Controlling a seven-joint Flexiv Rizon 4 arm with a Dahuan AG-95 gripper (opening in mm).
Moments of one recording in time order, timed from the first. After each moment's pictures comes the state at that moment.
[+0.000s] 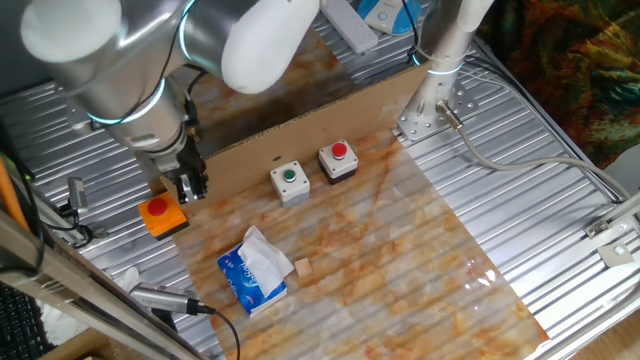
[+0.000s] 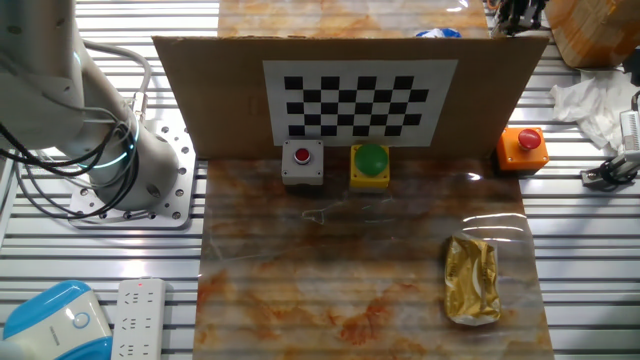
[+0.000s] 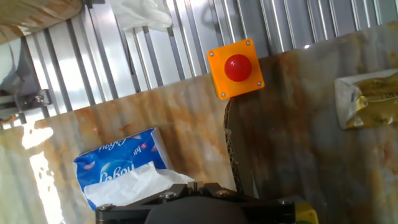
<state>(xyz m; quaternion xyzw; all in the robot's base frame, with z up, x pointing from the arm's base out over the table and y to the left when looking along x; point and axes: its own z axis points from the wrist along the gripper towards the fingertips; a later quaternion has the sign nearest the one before) 0.635 0.129 0.246 -0.11 -0.99 0.02 0.06</state>
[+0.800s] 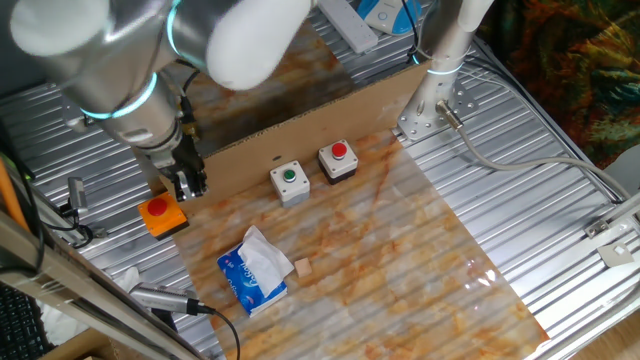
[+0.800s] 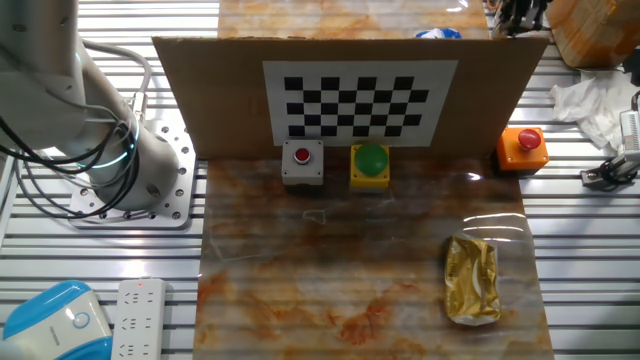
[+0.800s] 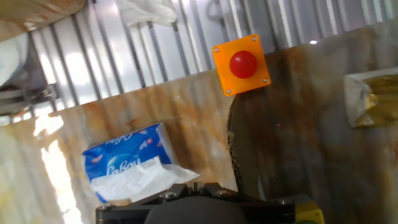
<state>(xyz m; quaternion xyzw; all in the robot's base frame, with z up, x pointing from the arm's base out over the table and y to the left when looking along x) 0.635 0.128 0.246 -0.10 -0.99 -0.02 0.07</state>
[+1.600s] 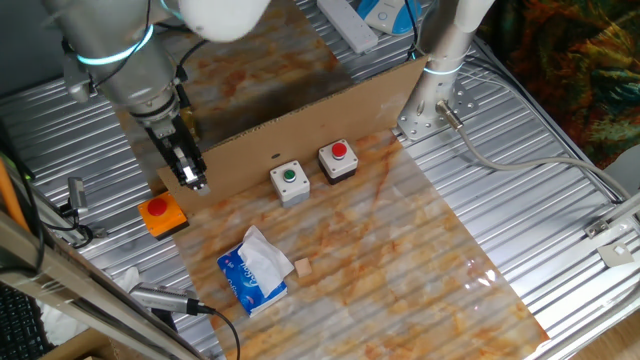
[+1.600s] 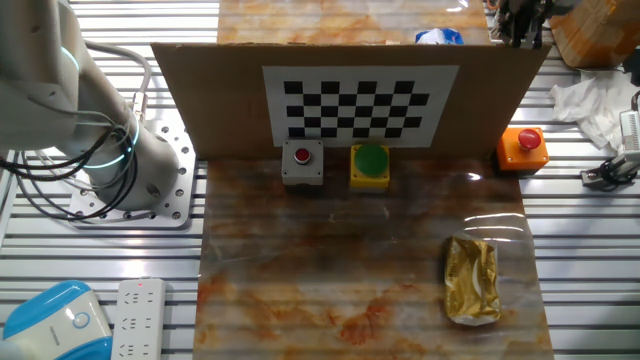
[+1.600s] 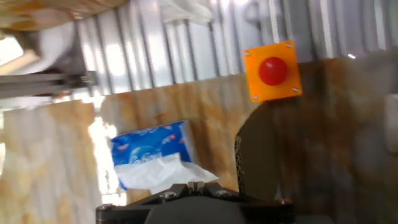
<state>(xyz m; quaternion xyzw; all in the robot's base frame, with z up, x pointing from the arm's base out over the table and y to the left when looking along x) 0.633 0.128 0.246 -0.02 -0.99 -0.15 0.03</state>
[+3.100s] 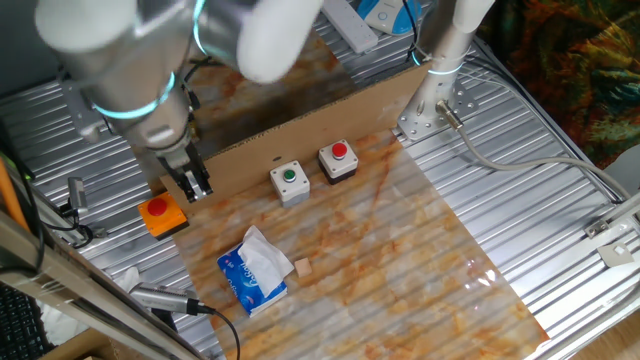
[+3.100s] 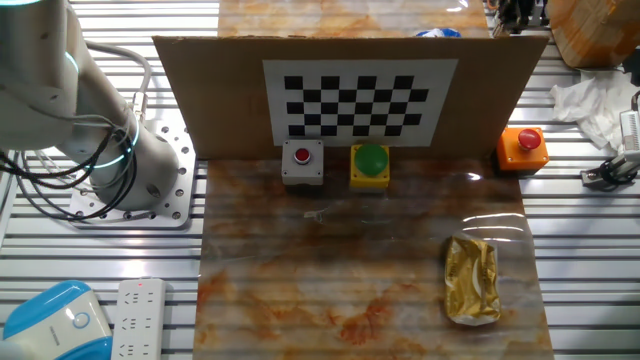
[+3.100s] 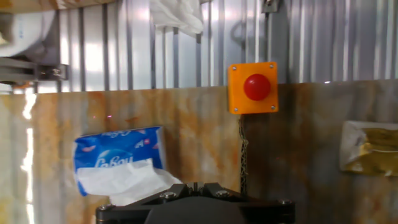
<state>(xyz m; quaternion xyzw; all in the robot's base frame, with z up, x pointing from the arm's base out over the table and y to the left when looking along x) 0.635 0.130 0.246 0.01 -1.00 0.03 0.03</state>
